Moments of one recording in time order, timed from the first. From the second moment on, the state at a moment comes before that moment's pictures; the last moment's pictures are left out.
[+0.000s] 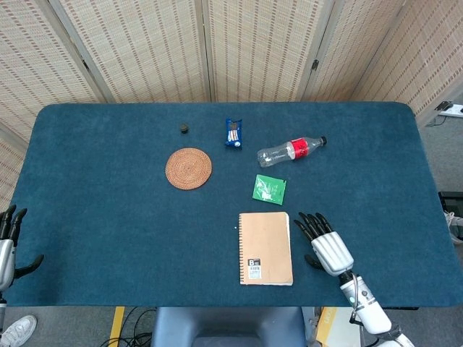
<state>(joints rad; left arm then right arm) -0.09 -1.12 -0.10 -1.64 1.34 1.47 0.16 0.31 -1.63 -0.01 -1.17 -1.65 1.27 -0.03</state>
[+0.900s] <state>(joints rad) -0.08 -1.10 -0.09 -1.66 1.35 1.48 0.13 0.36 -1.71 -0.01 -1.06 -1.64 1.25 0.09</state>
